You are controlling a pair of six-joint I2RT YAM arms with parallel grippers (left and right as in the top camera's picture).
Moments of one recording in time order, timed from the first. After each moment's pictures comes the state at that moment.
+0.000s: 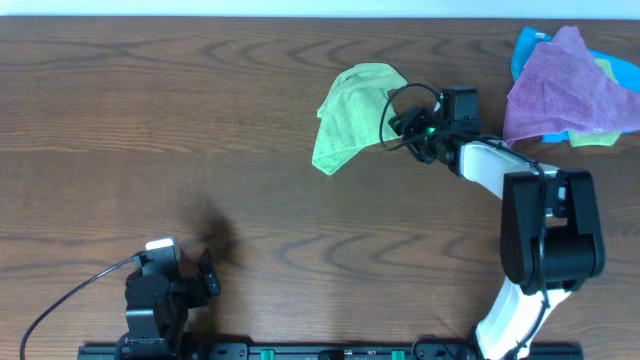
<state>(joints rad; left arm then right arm) 0.01 0.01 0.22 -0.88 -0.05 -0.17 0.09 1.99 1.08 0.01 -0.37 0.93</state>
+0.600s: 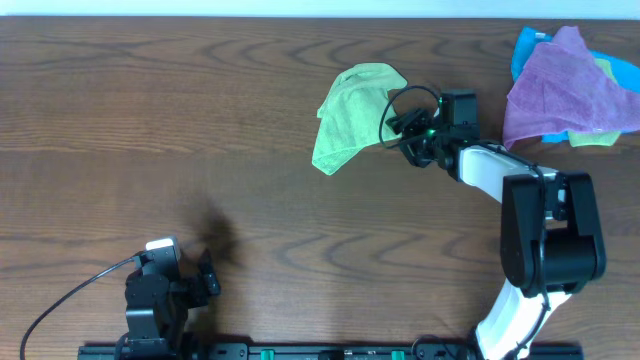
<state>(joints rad) 0.01 0.01 0.22 -0.88 -0.05 -0.17 0.10 1.98 1.04 0.05 -0.42 1.11</state>
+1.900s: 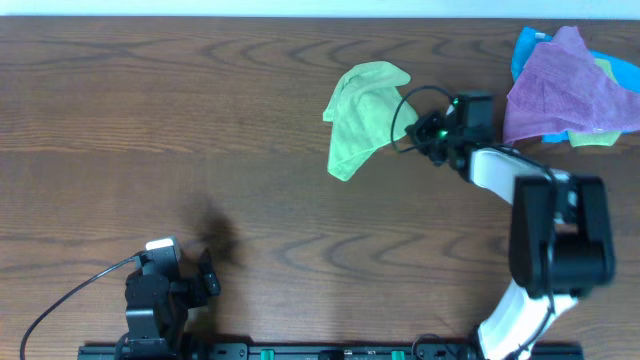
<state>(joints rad) 0.01 0.01 0.22 -0.88 -0.05 -0.17 0.04 1.92 1.02 0.08 -0.40 0.93</state>
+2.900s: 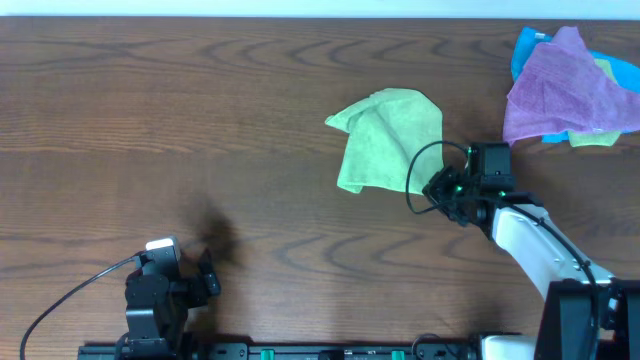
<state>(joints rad) 0.01 0.01 0.22 -0.88 -0.05 -0.17 0.04 1.50 0.68 -0.28 -0.23 0.79</state>
